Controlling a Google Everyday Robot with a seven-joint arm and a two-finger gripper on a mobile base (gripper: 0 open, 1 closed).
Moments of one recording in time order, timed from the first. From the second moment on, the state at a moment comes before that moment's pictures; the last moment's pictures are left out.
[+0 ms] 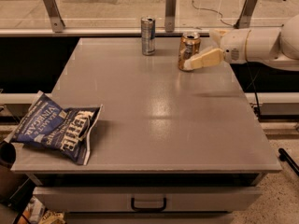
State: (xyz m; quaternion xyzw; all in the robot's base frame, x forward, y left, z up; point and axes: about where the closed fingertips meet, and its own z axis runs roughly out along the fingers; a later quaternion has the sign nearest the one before) arm 0.700 -0.166 0.923 -0.41 0.69 0.23 0.54
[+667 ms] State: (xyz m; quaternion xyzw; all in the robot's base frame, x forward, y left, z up) arm 0.734 -0.150 0.906 -0.40 0.67 0.26 0.57
